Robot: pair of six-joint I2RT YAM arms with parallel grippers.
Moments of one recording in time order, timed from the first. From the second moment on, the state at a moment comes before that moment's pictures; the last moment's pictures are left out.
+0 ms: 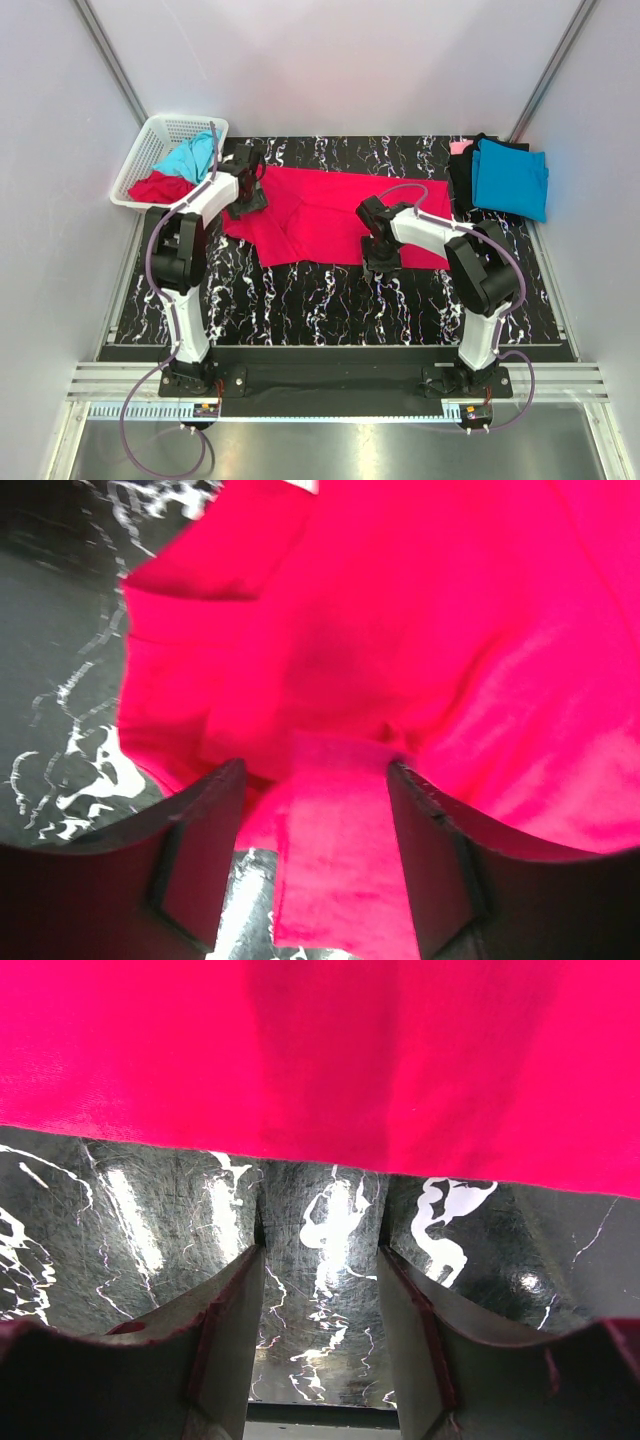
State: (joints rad) left arm -0.23 1.99 1.54 -0.68 -0.26 -0.63; right arm 0.57 1.88 1.23 -0.79 0.02 0.51
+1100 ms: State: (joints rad) left arm -0.17 1.96 1.49 -0.61 -0.13 -0.67; right arm 0.57 1.89 1.24 -0.79 0.03 0.51
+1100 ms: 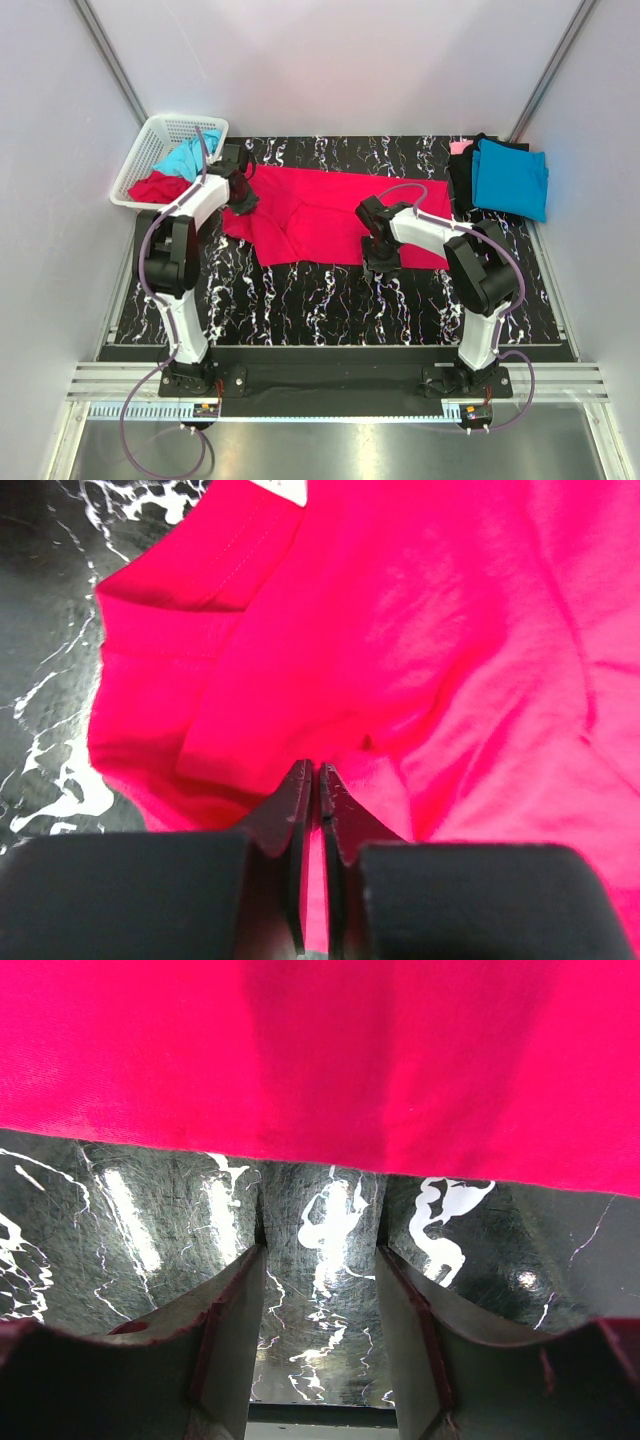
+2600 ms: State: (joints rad) left arm -0.44 1.07 0.78 -0.84 -0.20 -0.91; right arm 0.25 1.72 1.10 -0.72 0.21 0.61
